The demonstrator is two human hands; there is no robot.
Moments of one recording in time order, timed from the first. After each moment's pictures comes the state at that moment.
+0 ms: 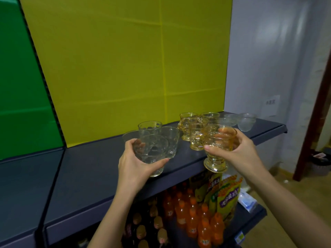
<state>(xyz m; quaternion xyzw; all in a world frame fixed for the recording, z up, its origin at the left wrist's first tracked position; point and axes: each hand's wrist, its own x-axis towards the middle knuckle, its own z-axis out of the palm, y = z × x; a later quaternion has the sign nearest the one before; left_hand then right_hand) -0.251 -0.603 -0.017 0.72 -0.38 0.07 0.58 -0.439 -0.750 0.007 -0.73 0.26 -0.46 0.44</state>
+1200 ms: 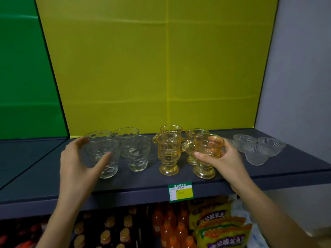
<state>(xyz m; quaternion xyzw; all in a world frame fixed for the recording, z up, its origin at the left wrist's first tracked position) -0.304 -0.669 -0.001 0.81 -0.17 0.34 0.45 -0.420 -0.958 -0.004 -0.75 0.12 -0.34 0.56</state>
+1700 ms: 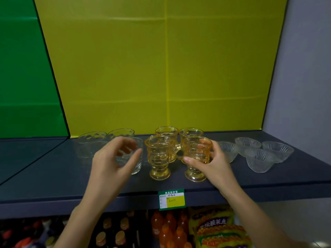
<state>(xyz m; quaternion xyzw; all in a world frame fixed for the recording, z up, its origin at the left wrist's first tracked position) -0.342 -0.741 0.023 0.76 -0.35 0.31 0.44 -0.393 -0.976 -0.019 -0.77 0.09 -0.32 0.54</state>
